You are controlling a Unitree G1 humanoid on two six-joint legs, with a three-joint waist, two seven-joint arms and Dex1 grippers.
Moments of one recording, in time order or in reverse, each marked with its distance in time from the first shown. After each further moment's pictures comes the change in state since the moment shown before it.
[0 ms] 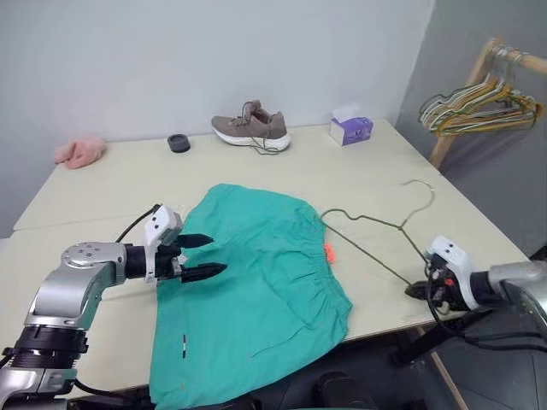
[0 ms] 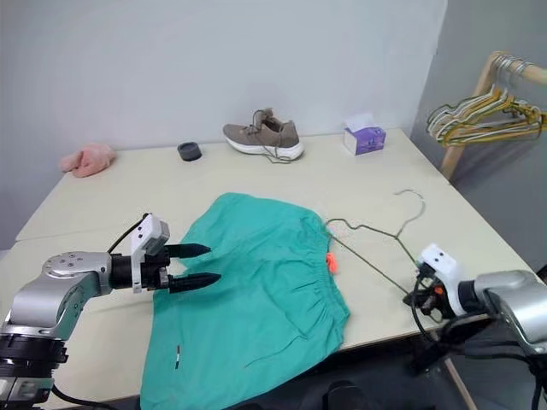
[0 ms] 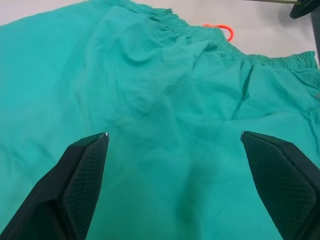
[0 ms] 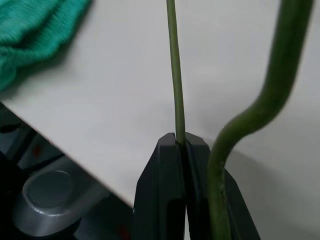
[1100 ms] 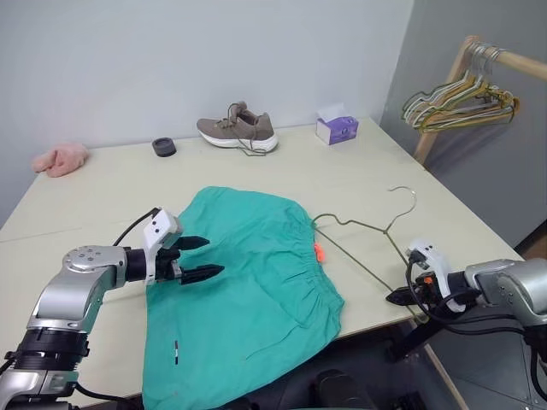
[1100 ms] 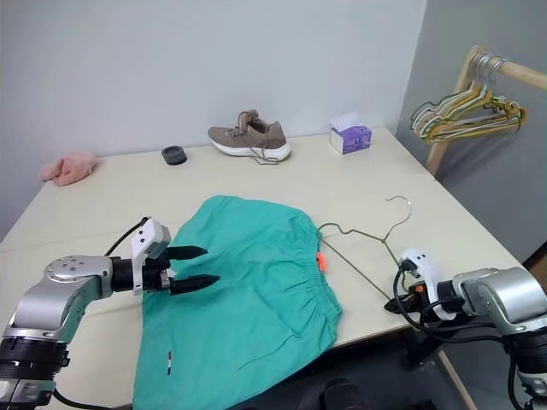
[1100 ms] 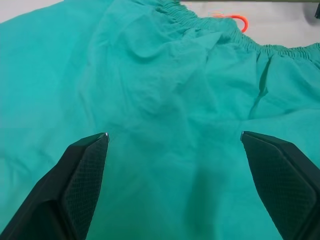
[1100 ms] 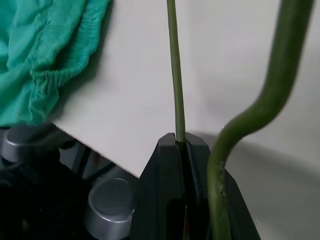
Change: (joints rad) left arm 0.028 -0.010 0.016 0.025 0.039 -0.043 0.051; right arm -0.213 0.120 0.074 0.070 0.168 0.331 -0.095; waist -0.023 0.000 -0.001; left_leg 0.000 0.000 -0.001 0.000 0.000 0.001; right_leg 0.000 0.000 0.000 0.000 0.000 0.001
